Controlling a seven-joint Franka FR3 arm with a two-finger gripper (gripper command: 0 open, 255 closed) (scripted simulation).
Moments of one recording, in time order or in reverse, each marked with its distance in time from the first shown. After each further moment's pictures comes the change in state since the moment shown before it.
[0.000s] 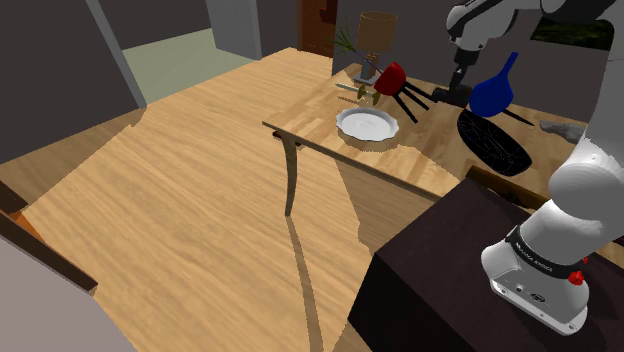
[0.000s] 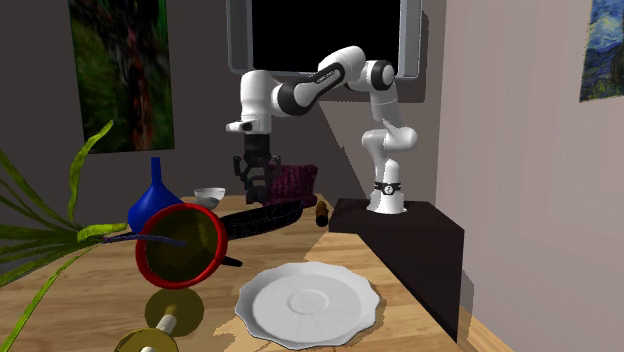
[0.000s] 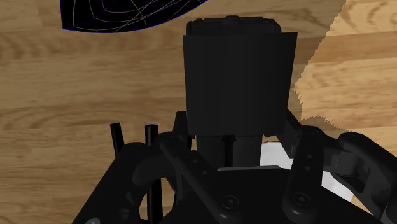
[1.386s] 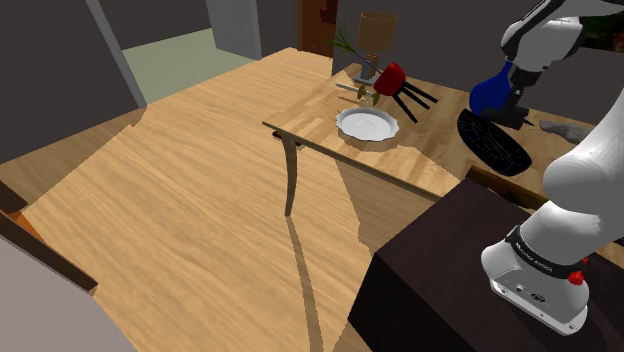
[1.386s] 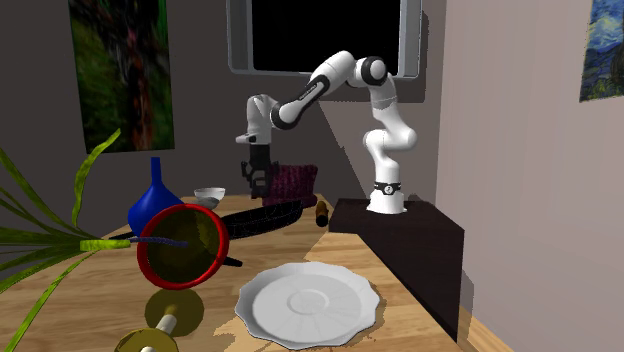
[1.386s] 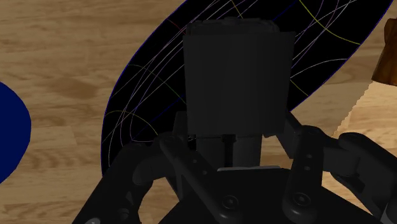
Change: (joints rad) arm -0.167 -0.153 -0.102 -0.325 -0.012 0.176 -0.301
